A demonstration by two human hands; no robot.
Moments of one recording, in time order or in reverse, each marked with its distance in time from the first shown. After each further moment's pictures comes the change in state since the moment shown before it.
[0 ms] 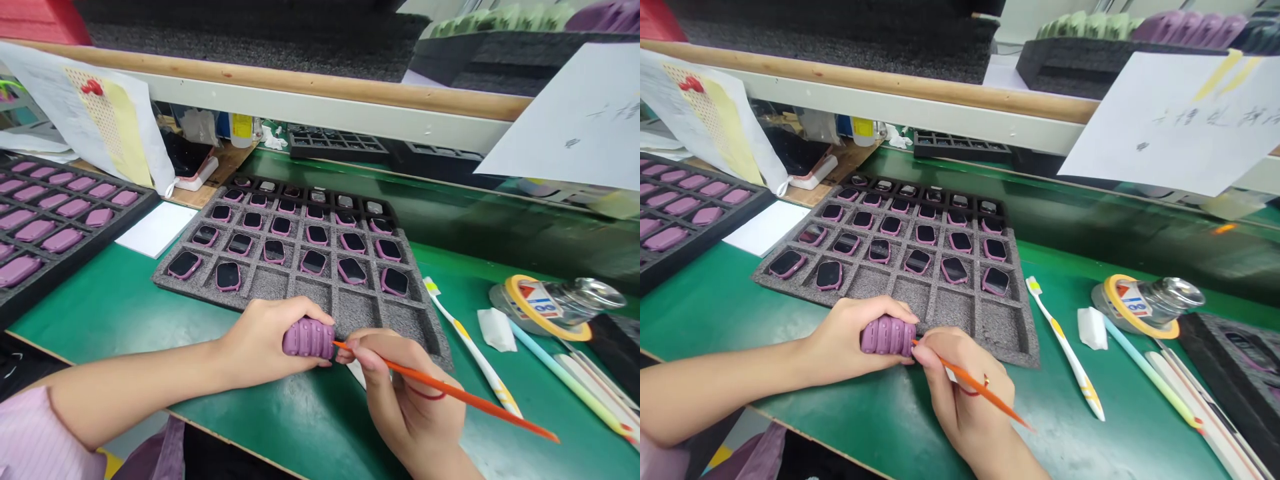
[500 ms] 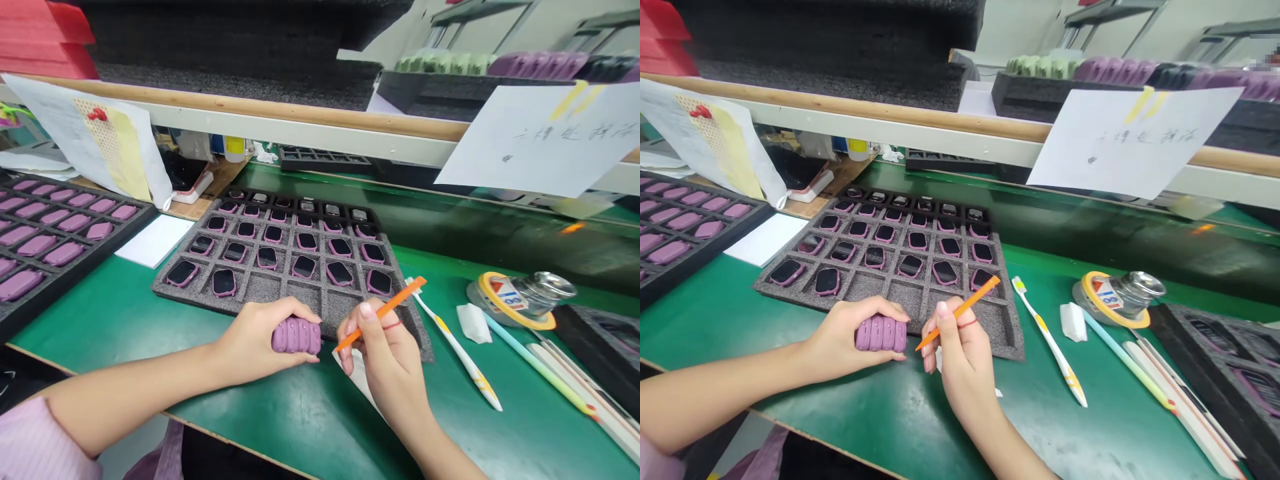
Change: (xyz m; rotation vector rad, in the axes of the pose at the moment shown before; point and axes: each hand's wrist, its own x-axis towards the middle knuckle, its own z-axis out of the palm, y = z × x) left_hand -0.003 -0.005 0.000 0.010 0.021 0.061; right_hand 0.007 0.004 0.011 0.553 0.108 0.666
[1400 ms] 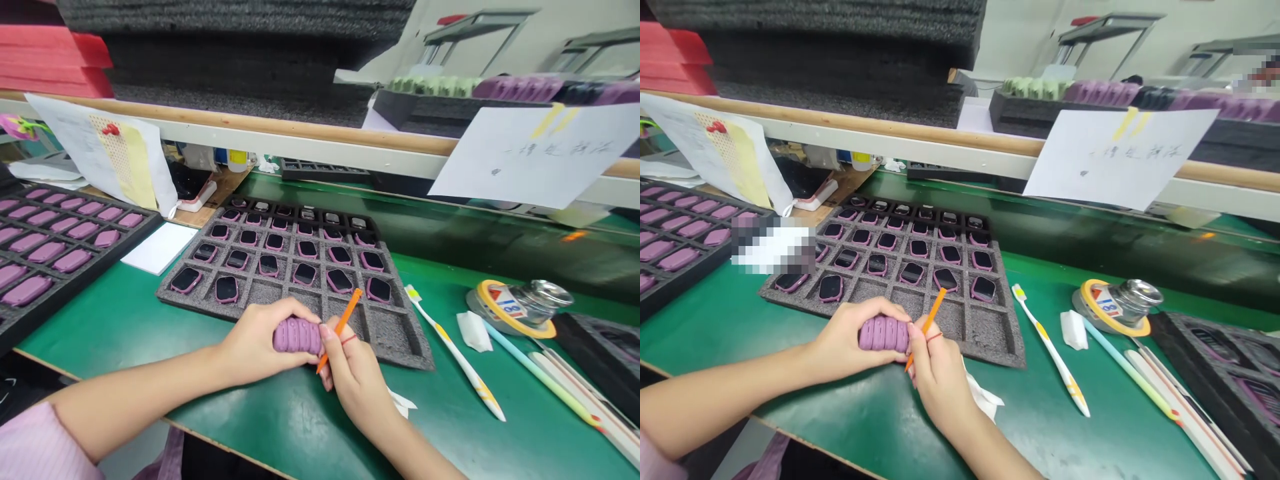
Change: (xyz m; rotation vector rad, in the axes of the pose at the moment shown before) left_hand 0.001 0.000 0.000 -0.031 0.028 -0.045; right_hand -0.008 0.019 0.006 -0.289 -0.154 0.021
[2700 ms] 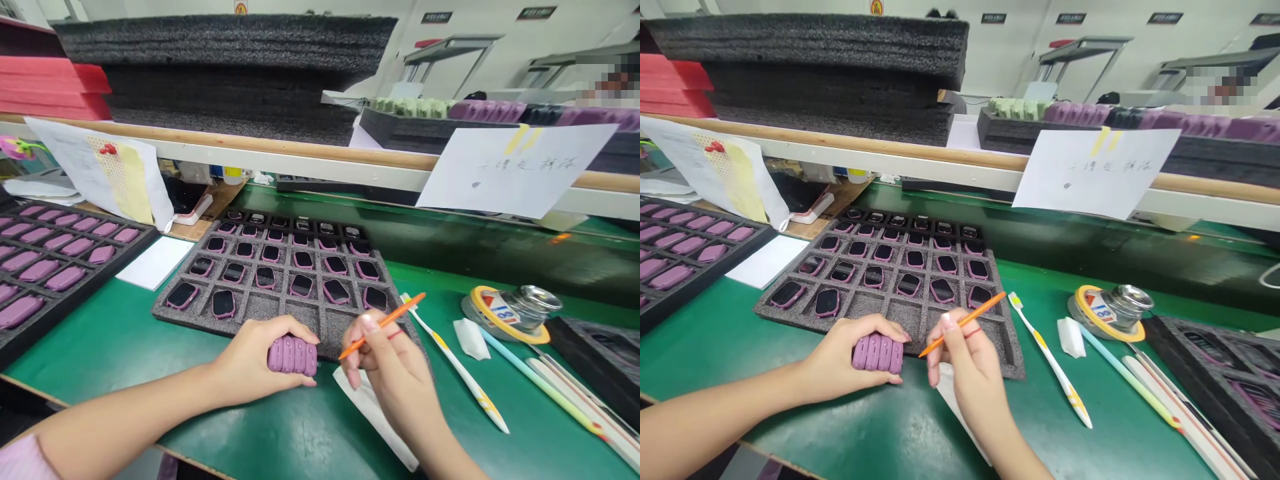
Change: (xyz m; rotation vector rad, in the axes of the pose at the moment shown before) left_hand 0.002 -0.003 -0.006 -0.072 -0.068 -0.020; right_hand 0.013 -0.020 -0.022 0.393 0.109 0.100
